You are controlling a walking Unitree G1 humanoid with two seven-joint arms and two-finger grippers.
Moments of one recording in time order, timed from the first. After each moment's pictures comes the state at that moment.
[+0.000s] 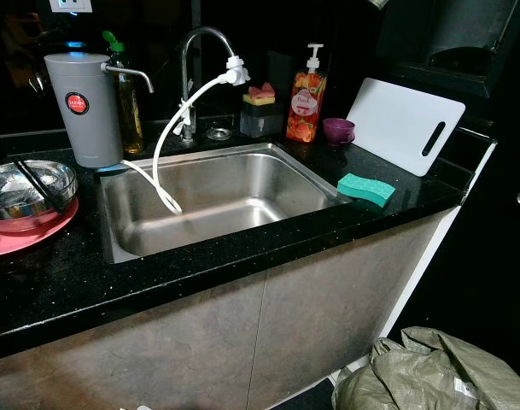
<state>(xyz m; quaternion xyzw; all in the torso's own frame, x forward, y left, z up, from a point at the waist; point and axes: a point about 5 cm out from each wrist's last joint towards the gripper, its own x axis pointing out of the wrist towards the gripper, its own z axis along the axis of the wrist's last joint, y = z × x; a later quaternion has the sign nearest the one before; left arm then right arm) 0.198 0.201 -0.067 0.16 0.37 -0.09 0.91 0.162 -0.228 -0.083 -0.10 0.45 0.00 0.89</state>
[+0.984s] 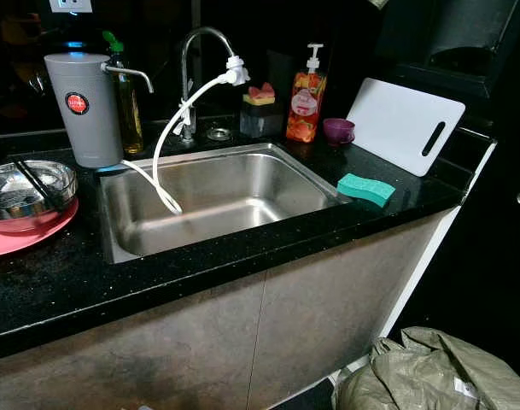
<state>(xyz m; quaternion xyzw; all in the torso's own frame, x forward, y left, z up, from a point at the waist) 0.198 0.200 -0.067 0.16 0.37 -0.09 0.91 0.161 -0.227 -0.084 -0.10 0.45 0.00 0.89</state>
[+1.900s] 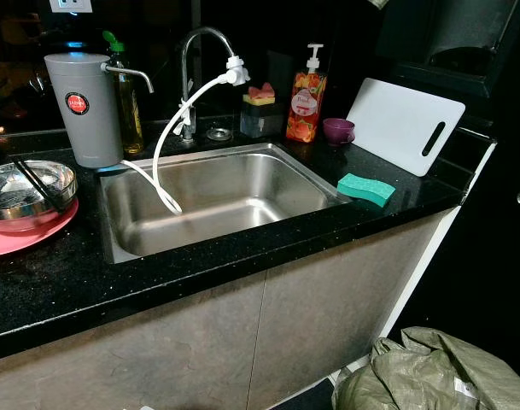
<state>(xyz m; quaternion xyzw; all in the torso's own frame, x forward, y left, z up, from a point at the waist) 0.198 0.198 -0.068 0.15 0.37 -0.09 0.91 0.160 -0.228 -0.084 -0.10 0.45 0.00 0.89</state>
